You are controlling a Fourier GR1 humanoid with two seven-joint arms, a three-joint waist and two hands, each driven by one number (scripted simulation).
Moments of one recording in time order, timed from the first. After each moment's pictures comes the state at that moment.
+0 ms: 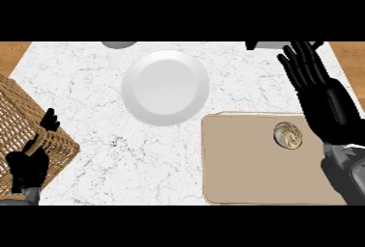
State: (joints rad) left arm -0.01 0.49 -0.15 -1.33 0.26 0.31 -0.16; right arm -0.37 -0.51 0.26 -1.66 -0.48 -0.18 -0.09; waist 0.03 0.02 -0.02
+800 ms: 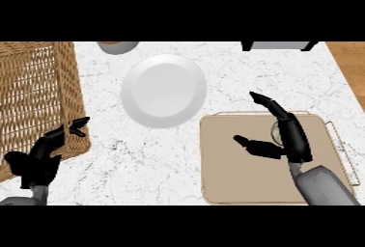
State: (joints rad) left arm -0.02 0.44 -0.15 -1.36 0.32 0.20 -0.17; right arm -0.26 -0.41 0.40 -1.33 -0.14 -0.36 -0.33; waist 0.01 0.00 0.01
